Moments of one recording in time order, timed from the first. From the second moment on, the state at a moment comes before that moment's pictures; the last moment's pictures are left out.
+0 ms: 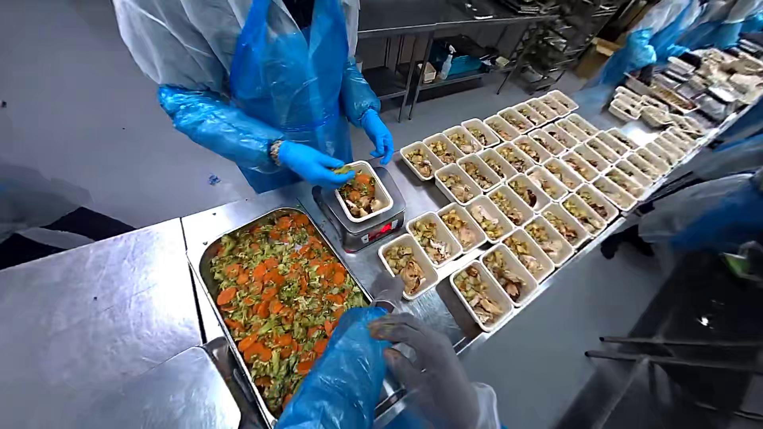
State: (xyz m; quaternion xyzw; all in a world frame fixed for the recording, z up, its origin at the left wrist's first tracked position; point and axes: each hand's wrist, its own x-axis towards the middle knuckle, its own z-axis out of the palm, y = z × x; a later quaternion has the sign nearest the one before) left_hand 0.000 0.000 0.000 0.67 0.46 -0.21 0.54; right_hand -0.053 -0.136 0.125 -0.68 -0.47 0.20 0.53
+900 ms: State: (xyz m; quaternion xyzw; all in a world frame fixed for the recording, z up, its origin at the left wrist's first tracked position) left_hand -0.586 0.177 0.047 0.75 0.51 -0.02 0.42; right_hand -0.172 0.125 -0.011 -0.83 -0.50 0.21 0.12
